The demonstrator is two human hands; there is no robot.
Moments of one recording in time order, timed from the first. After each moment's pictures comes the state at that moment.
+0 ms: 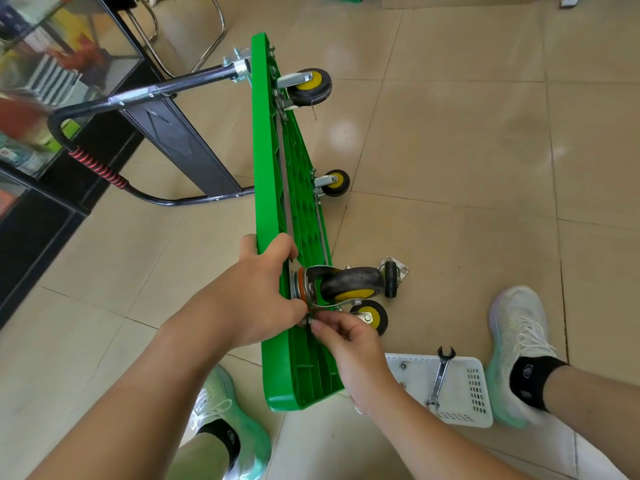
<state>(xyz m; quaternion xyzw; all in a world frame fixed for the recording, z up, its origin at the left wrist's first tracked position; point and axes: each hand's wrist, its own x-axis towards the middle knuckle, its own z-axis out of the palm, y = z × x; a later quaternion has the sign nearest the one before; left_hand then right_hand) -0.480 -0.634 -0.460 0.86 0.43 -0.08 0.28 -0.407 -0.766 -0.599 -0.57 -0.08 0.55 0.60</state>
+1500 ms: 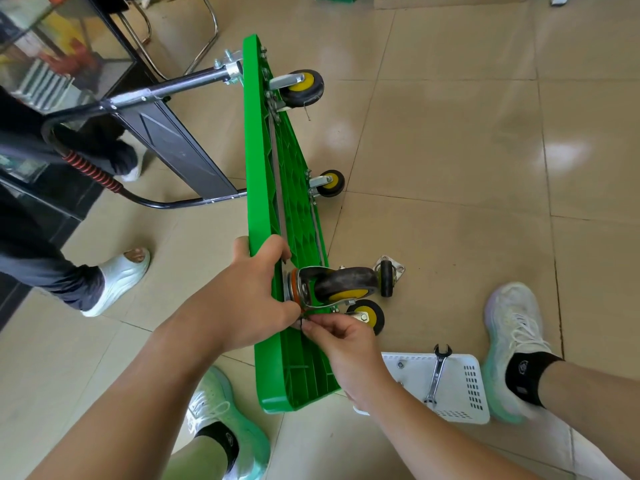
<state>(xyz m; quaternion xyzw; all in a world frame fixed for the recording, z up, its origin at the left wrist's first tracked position) -0.483 -0.633 -0.462 0.86 0.42 -0.08 0.26 -0.405 -0.765 -0.595 -0.55 -0.08 0.56 0.62</state>
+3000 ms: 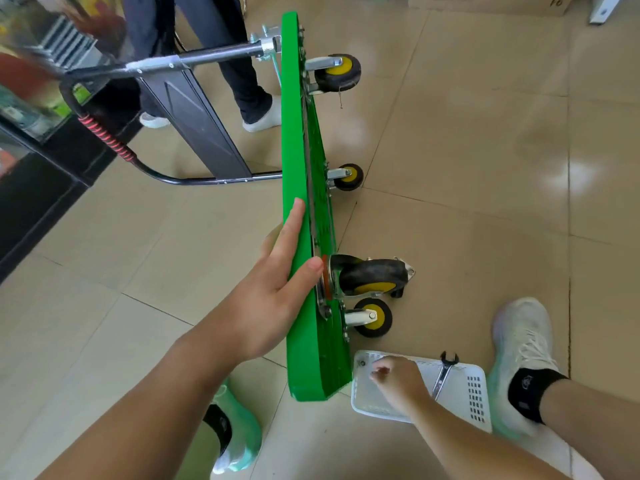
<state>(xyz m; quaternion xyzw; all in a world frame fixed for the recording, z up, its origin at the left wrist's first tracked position) -0.510 -0.646 -0.491 0.79 0.38 0.08 0.48 -0.363 -0.828 -0.787 -0.81 -0.32 0.46 0.19</state>
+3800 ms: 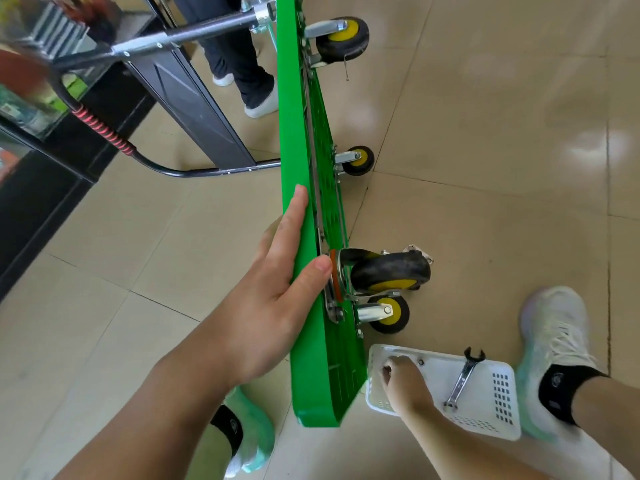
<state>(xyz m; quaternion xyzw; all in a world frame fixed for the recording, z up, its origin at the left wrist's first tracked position) -0.507 -0.650 -0.490 0.78 0.38 0.08 0.49 -0.389 -0.824 -0.846 -0.84 -0.35 0.39 0.12</state>
